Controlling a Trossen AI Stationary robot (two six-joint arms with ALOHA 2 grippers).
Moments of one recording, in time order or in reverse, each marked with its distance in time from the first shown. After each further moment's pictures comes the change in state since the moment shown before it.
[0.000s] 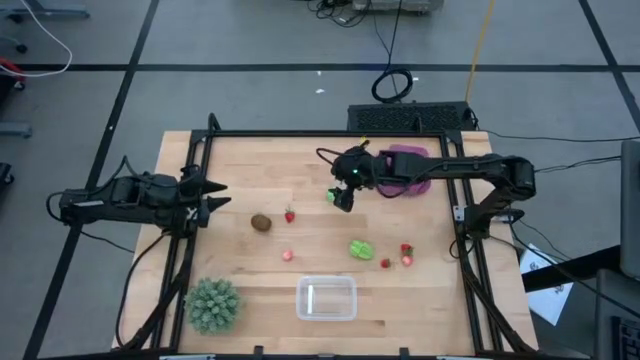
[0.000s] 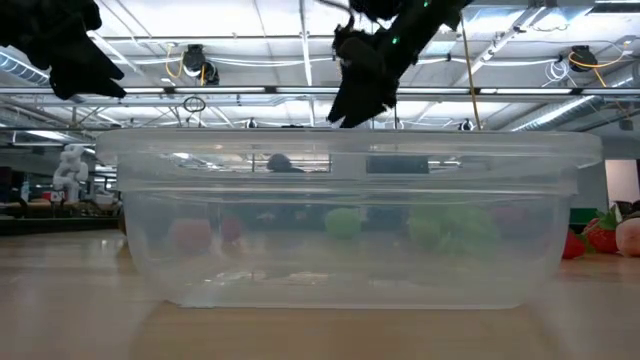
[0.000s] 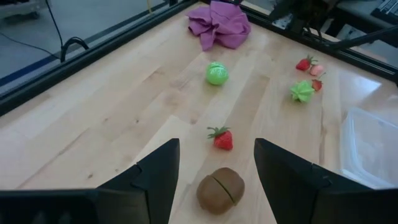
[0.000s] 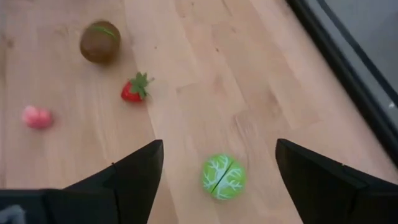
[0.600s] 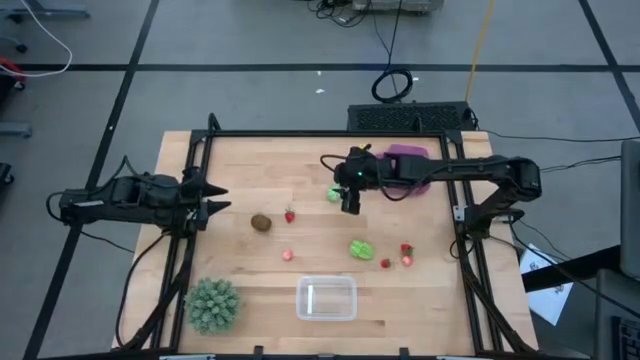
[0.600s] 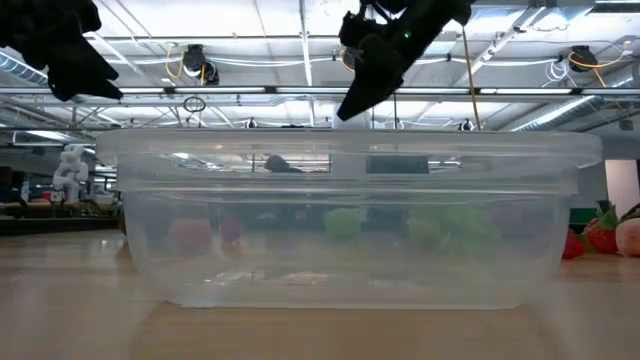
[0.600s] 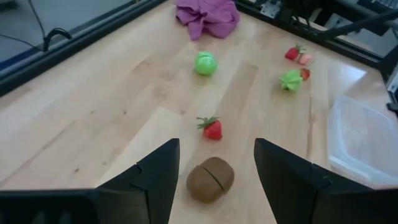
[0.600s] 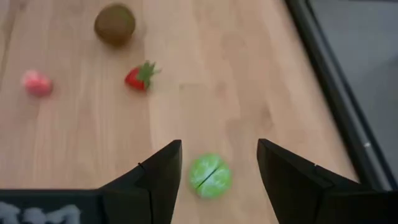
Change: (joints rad) left arm 0.000 0.000 0.000 -0.015 0.054 0.001; right arm 0.021 -0.067 -0.032 0.020 0.004 -0.202
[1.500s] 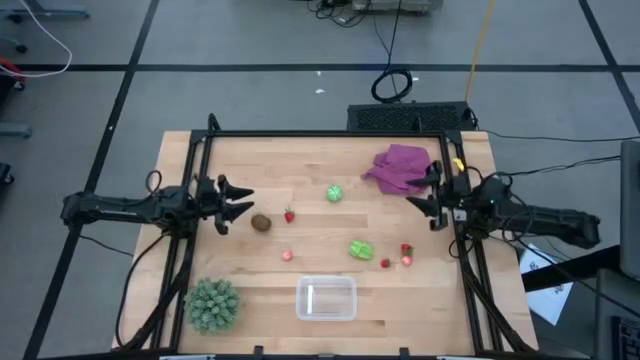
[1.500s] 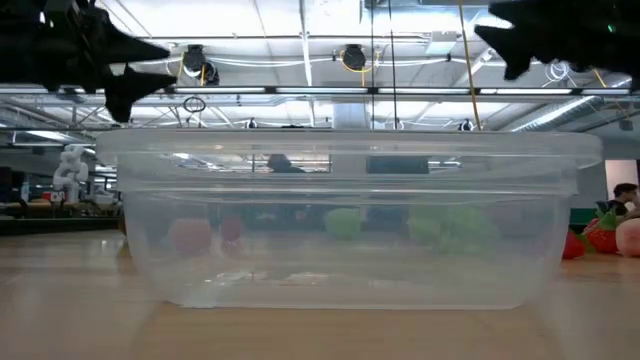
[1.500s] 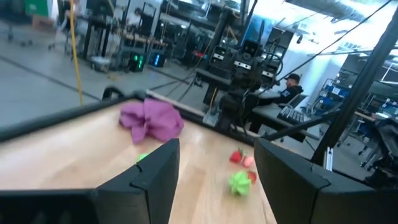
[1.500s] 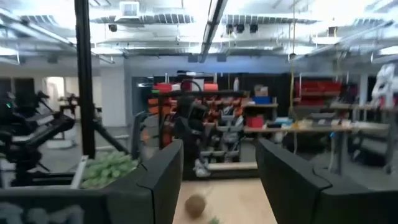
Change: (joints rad) left arm 0.000 0.000 -0.467 1.069 0.053 0.104; right arm -0.071 -1.230 -1.080 0.909 -0.310 0.167
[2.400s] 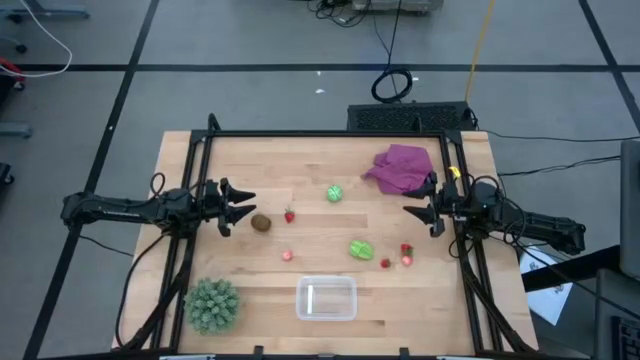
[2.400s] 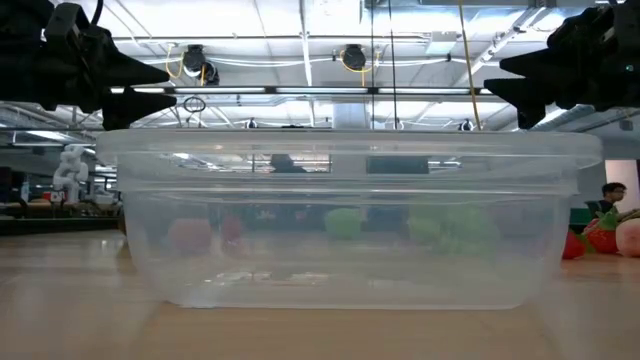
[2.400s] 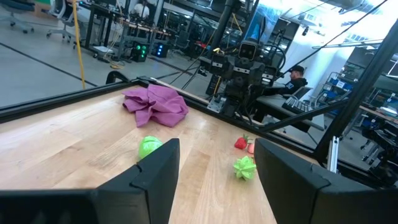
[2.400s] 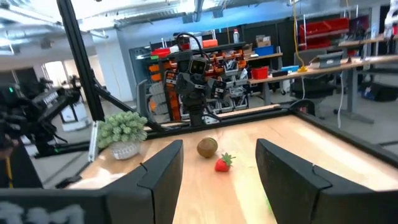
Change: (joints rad) left arm 0.000 0.000 -0.084 0.031 -0.001 -0.046; right arm 0.000 -0.310 -0.132 -0.344 -0.004 0.152
